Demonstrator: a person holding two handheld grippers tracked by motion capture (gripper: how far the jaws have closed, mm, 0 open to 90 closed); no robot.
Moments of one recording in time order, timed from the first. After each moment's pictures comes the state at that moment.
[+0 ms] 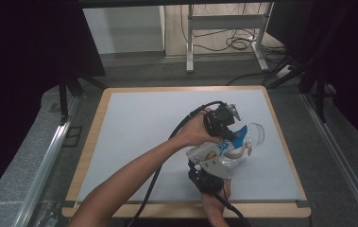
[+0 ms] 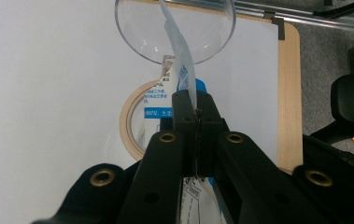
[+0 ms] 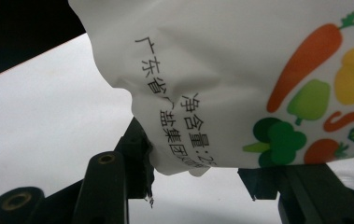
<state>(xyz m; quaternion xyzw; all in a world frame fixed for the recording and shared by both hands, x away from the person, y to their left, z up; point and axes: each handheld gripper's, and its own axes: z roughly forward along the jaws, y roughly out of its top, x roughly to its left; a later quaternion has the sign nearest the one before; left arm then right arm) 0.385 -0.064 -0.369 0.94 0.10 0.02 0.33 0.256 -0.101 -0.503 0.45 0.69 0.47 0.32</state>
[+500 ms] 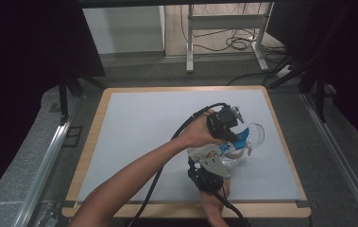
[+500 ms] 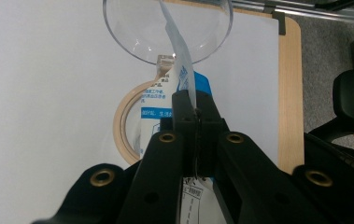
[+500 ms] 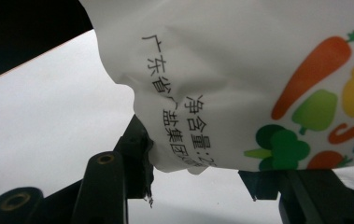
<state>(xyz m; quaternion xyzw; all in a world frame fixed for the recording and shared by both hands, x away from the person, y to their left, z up) 0.383 -0.074 -0.373 0.94 0.10 0.02 0.32 0.258 -0.098 -0.498 0.46 0.68 0.47 0.32</state>
